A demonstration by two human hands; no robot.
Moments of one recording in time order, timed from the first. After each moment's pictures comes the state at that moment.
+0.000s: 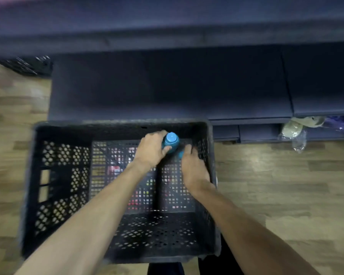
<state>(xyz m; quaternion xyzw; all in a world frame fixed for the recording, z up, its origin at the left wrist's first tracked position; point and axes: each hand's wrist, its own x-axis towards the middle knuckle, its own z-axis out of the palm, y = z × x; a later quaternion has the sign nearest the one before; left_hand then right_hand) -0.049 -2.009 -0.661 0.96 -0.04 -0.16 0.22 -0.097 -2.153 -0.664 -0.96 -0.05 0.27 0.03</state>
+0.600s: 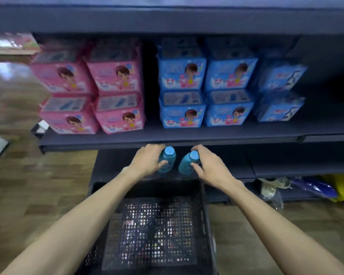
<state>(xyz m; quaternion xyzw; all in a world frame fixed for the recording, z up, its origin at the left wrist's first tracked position) -0.021 -1.955 -0.382 0.97 -0.15 -0.04 0.16 -0.048 -2.183 -0.375 -0.95 -0.13 0.07 0.26</state>
